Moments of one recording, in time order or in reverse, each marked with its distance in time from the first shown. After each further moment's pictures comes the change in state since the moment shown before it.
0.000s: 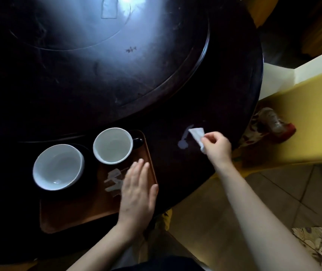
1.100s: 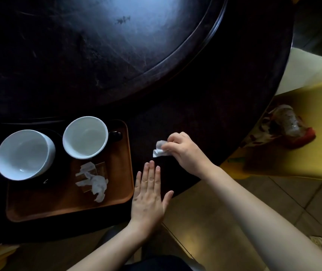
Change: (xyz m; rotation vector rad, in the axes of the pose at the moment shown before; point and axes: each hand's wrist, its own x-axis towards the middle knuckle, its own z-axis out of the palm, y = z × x) left_hand -0.001 0.042 0.113 0.443 -0.158 -0.018; right_hand 0.028 0.028 0.025 -0.328 -0.564 -0.999
